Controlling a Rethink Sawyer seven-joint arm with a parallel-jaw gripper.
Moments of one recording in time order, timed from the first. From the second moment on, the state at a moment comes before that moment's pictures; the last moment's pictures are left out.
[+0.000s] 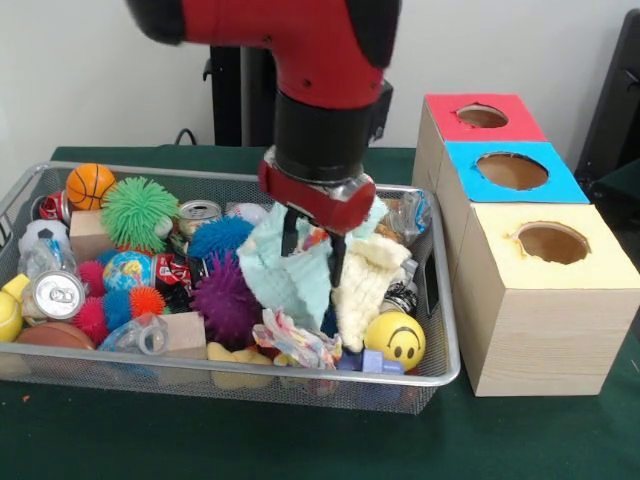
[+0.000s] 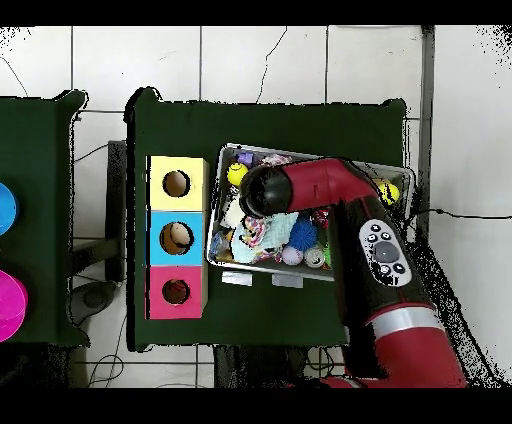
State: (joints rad) arm -0.46 -0.56 0.37 1.42 -0.54 0.77 2.62
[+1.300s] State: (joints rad) arm -0.51 -0.55 0.47 1.28 -0.60 0.68 2.62
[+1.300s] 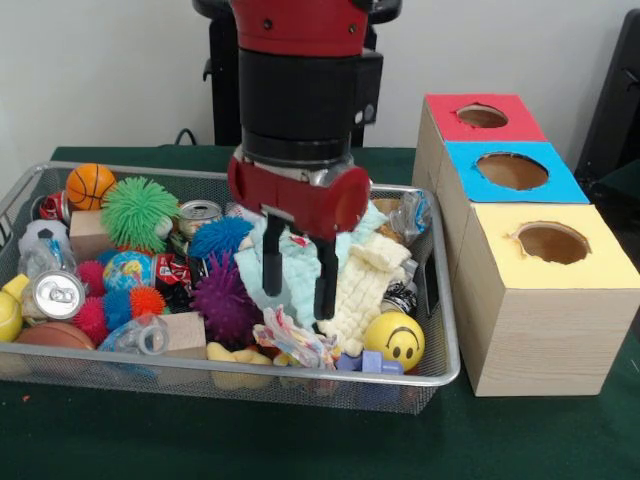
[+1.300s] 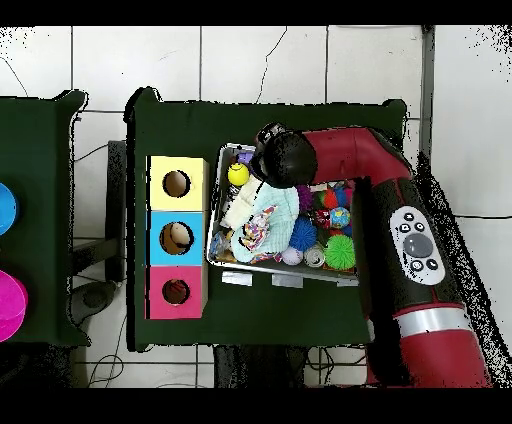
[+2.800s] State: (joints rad) arm -0.48 -0.40 0.43 1.21 -0.71 0.56 2.62
